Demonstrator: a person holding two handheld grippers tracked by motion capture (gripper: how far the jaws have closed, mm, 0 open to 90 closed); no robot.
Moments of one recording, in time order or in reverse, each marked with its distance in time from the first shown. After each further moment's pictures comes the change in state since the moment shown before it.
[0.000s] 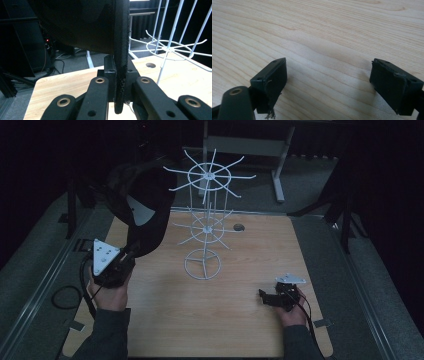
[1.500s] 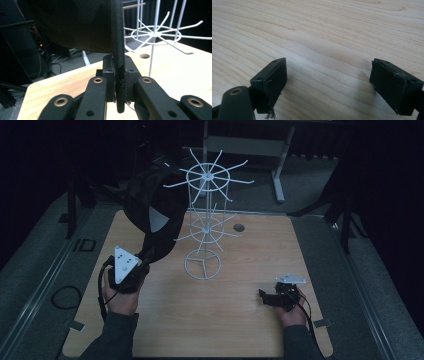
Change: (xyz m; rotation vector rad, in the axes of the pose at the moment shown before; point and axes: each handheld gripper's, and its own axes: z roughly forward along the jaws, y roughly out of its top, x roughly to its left) left arm -0.025 -0.018 0.013 0.019 -0.055 0.120; right arm 0.000 0.000 0.000 0.000 0.001 0.001
